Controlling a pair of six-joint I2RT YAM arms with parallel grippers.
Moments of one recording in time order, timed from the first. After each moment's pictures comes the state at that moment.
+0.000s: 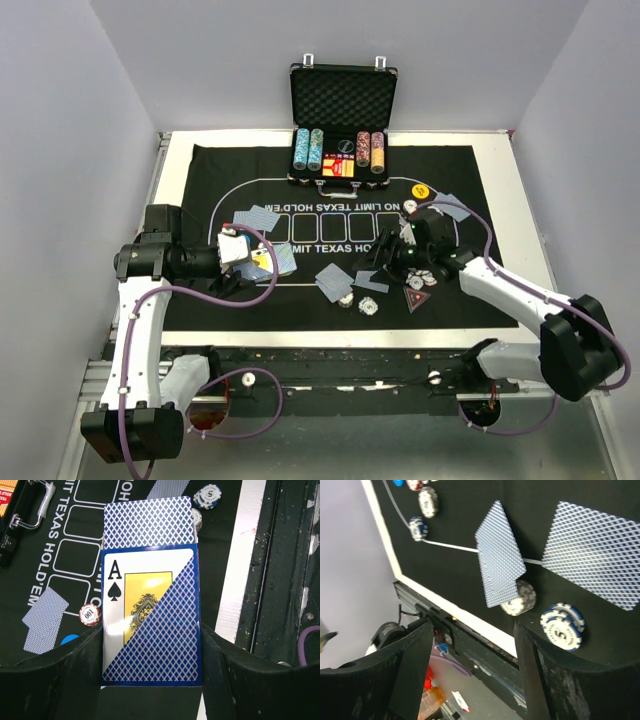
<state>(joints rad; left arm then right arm) 0.06 0.94 1.03 -1.24 1.02 1.25 0.52 1.24 0.70 -0.20 -0.44 0.95</state>
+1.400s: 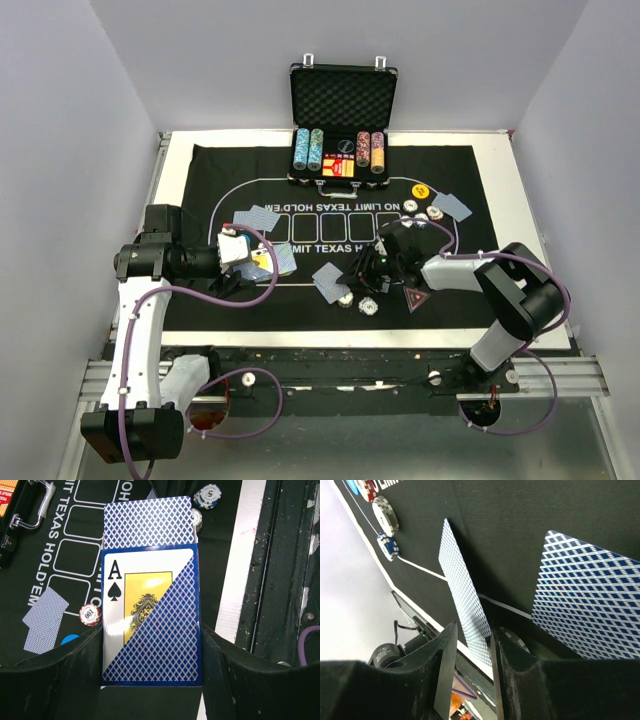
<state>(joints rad) 0.06 0.93 1.03 -1.24 1.02 1.25 0.61 1.65 0.64 0.21 -0.44 1.13</state>
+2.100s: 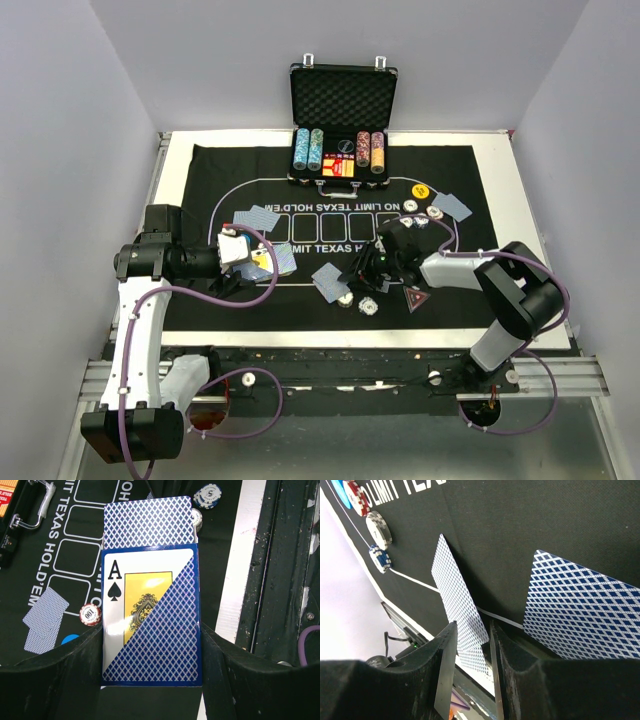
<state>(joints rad) 0.06 0.93 1.03 -1.24 1.02 1.25 0.62 1.65 0.67 0.16 -0.38 1.09</state>
